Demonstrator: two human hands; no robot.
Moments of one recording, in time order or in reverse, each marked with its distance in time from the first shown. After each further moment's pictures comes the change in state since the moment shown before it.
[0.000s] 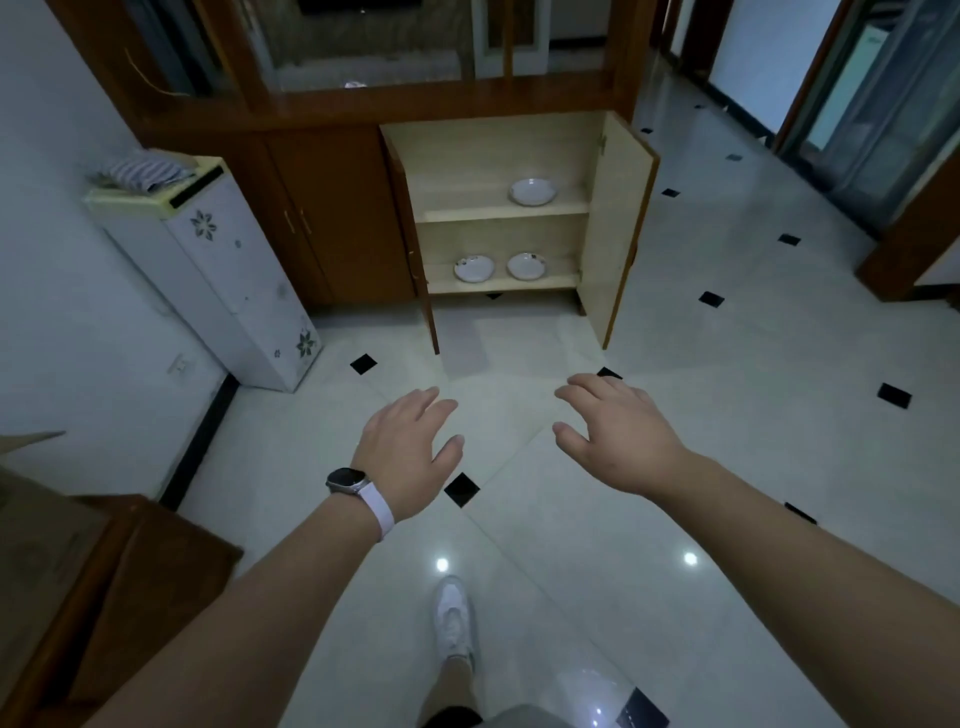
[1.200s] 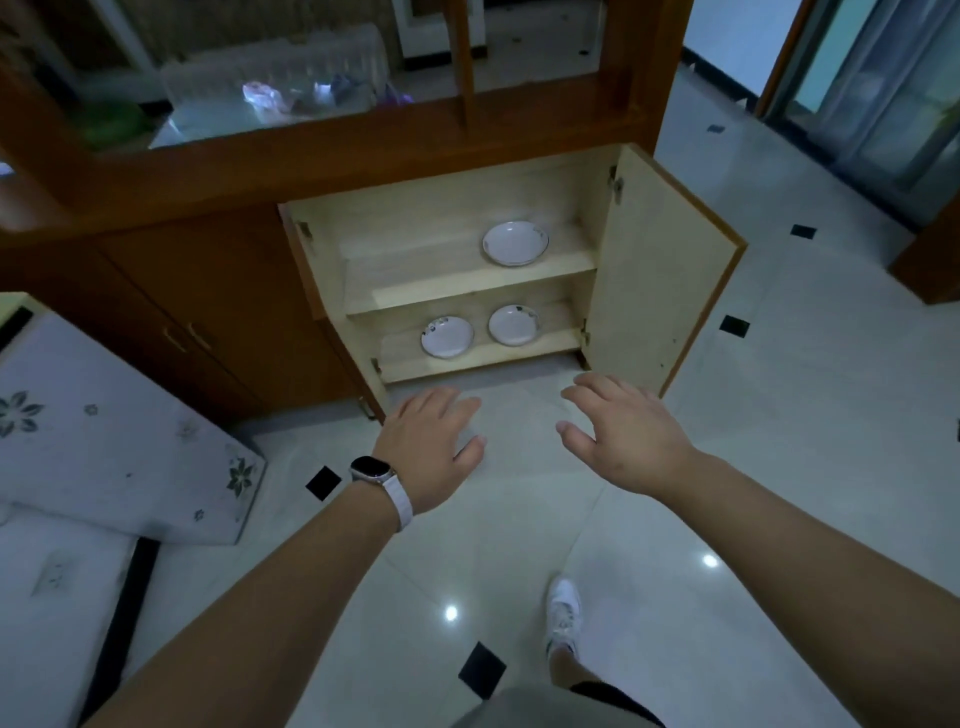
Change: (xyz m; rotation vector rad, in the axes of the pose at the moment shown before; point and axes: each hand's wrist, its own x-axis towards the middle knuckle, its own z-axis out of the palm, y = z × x) left_hand 0.601 -0.162 0.069 0.097 -0.178 0.237; right_hand 0.556 0.174 0.004 0.022 -0.037 0.151
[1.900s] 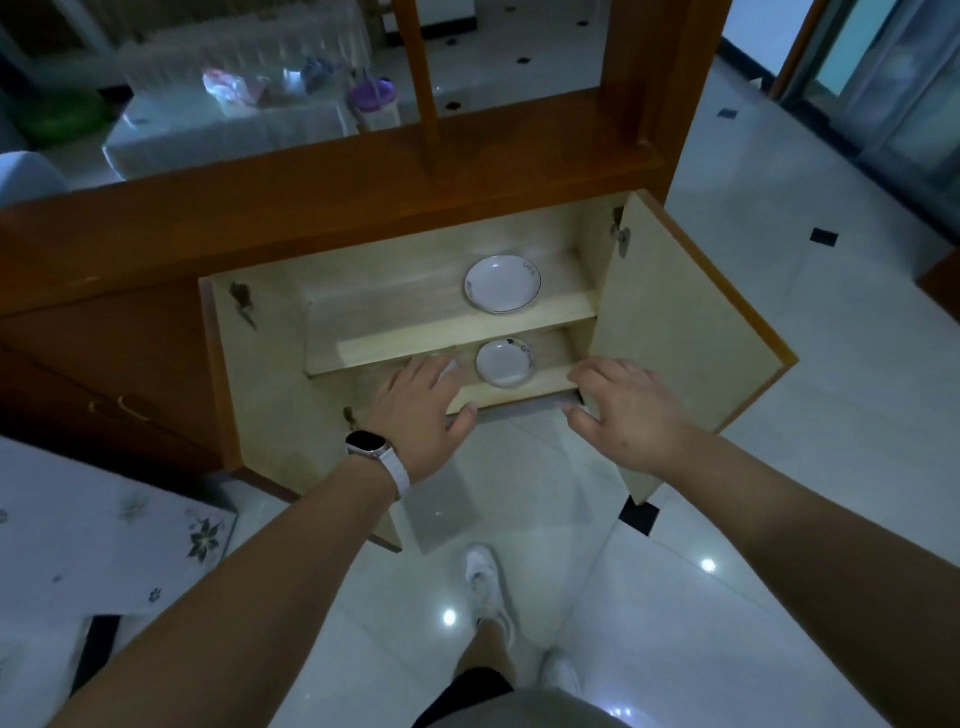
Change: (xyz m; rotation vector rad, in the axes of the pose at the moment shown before) left_hand 0.274 -0.056 -0.003 0.011 0.071 -0.022; right_hand 0.238 0.130 -0.037 0.061 0.005 0.028
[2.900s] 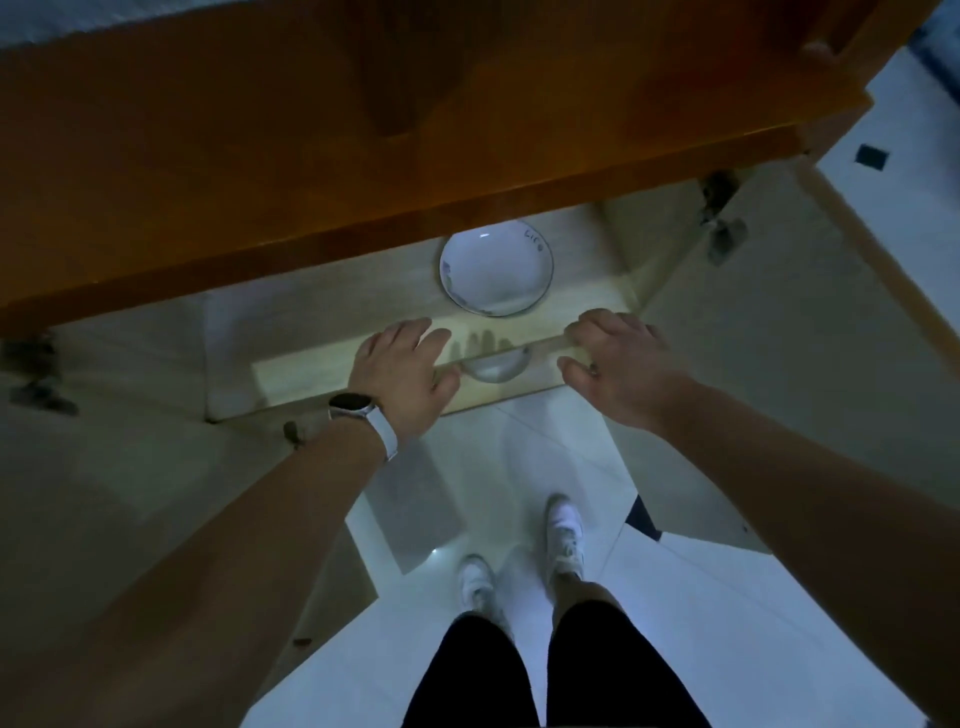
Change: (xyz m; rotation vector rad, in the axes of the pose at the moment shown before) left_hand 0.267 -0.141 0.167 -0.080 -0.193 -0.060; right_hand 0.298 0.092 0.105 -0.003 -0.090 0.143
